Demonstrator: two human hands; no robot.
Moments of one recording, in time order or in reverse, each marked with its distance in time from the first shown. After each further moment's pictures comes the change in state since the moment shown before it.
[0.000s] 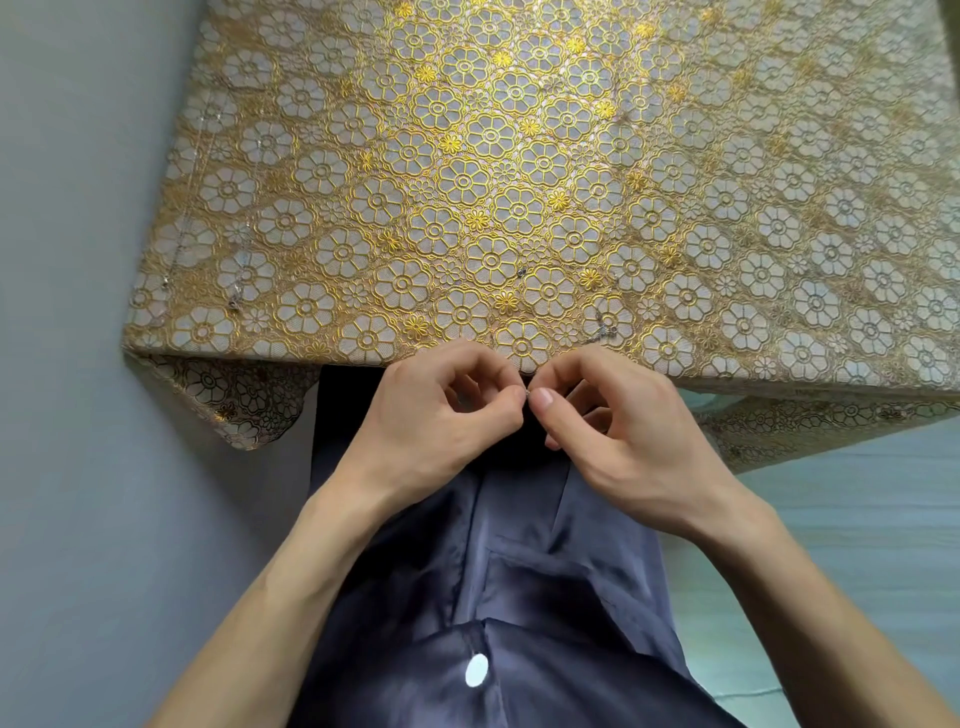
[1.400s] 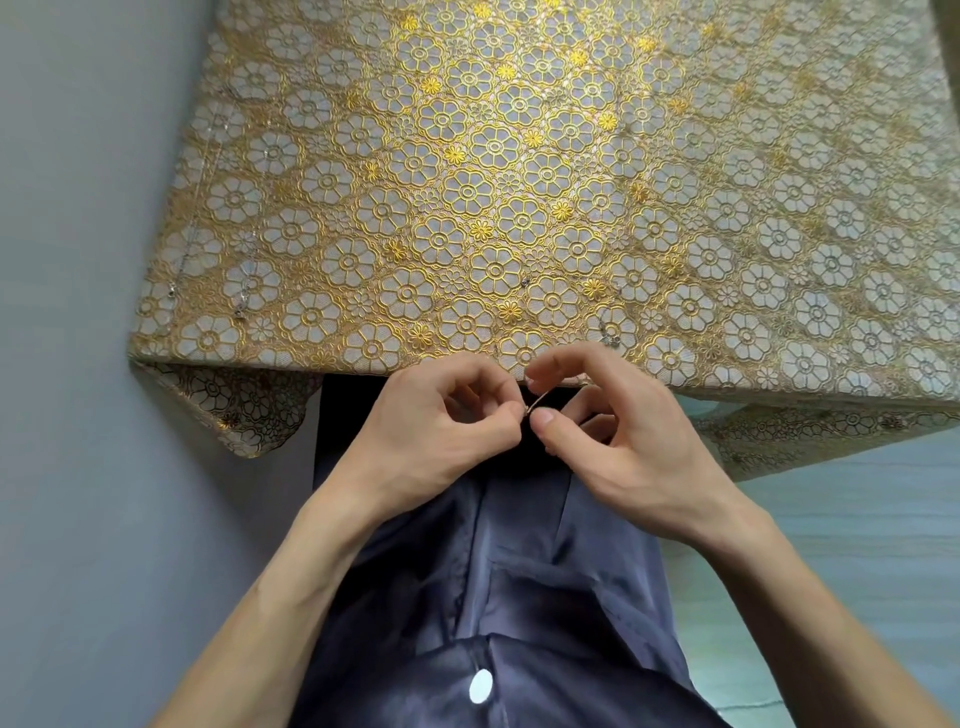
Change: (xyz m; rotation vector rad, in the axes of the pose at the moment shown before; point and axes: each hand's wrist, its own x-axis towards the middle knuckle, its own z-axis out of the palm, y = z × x) left_hand 0.000 -0.003 -0.007 -0.071 -0.099 -0.038; right_hand 0.002 0.001 0.002 0.130 -0.032 0.021
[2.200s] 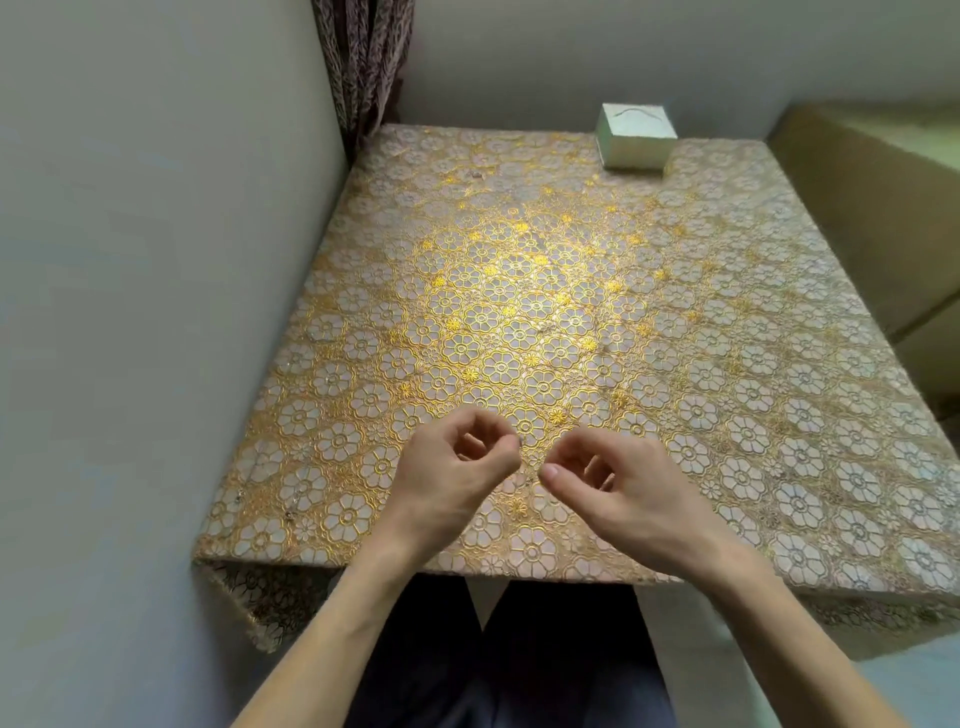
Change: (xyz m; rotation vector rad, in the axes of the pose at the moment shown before) left_hand 0.074 0.057 -0.029 -0.054 0.223 0.090; right_hand 0.082 -0.030 -0.053 -0.253 0.035 -0.066
